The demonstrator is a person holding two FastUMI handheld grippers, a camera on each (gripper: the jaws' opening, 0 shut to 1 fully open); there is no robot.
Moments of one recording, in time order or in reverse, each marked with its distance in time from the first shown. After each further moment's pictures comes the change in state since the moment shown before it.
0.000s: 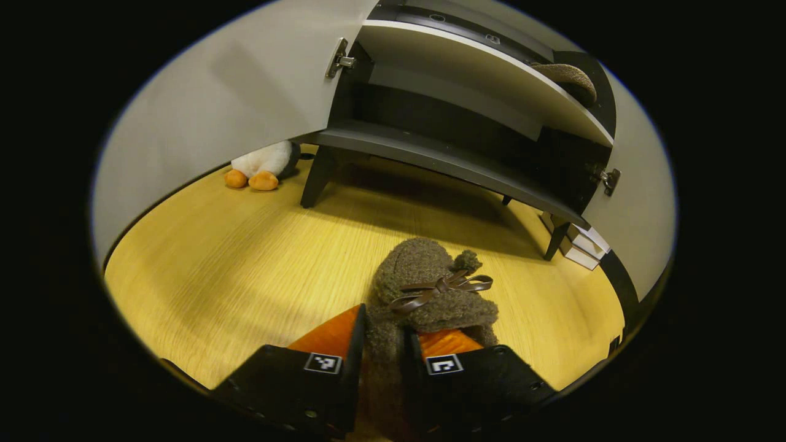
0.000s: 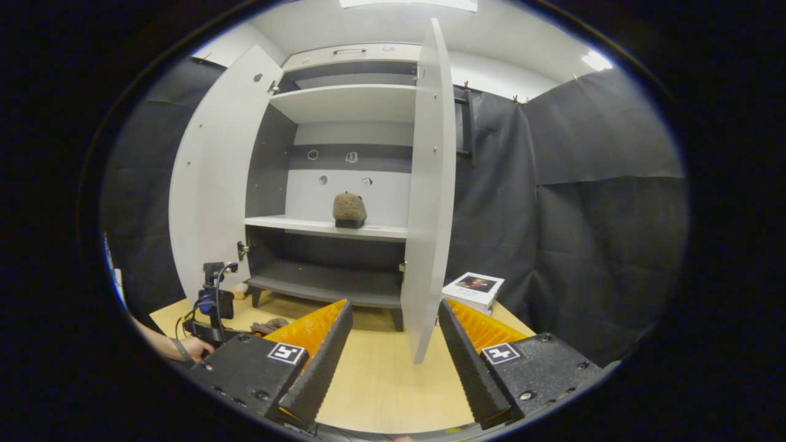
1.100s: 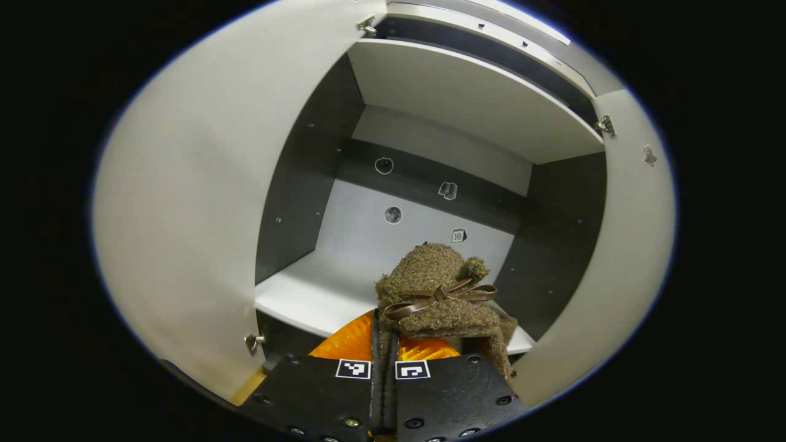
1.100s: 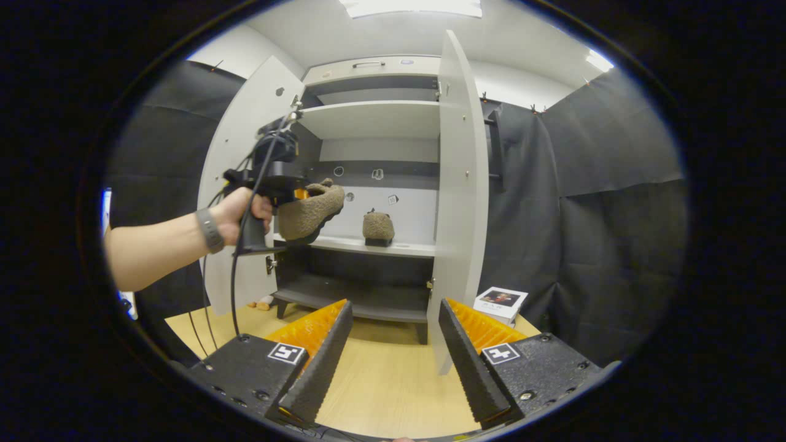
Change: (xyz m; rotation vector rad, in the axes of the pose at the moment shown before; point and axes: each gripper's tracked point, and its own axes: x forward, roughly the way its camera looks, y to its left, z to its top) left arm -0.061 -0.128 0.425 0.000 -0.464 -0.026; right arm -0.013 0.029 0.017 -0.001 -0.071 0.094
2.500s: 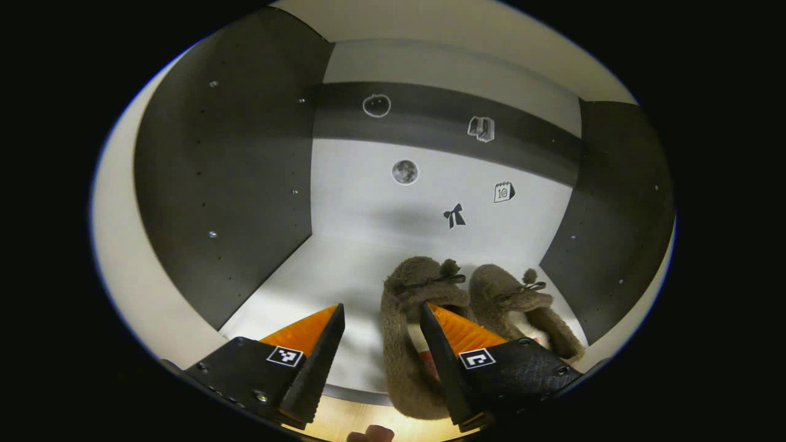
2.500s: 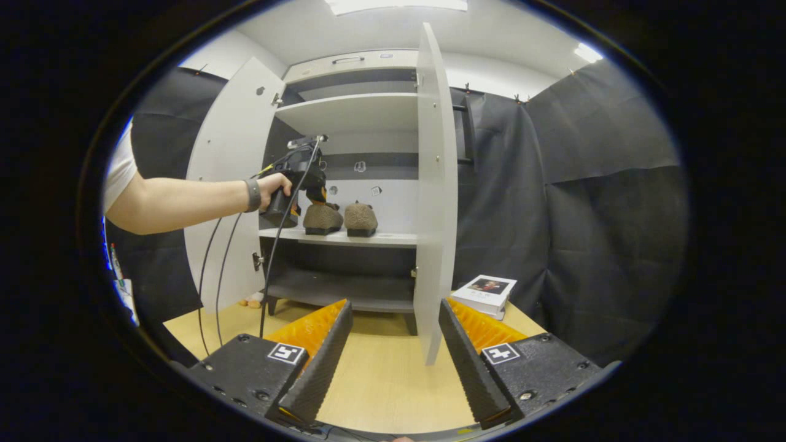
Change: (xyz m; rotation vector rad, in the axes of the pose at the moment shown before) left arm 0.062 -0.006 0.005 0.072 0.221 0.051; right arm -0.003 -0.021 -0.014 0.033 0.041 -0.029
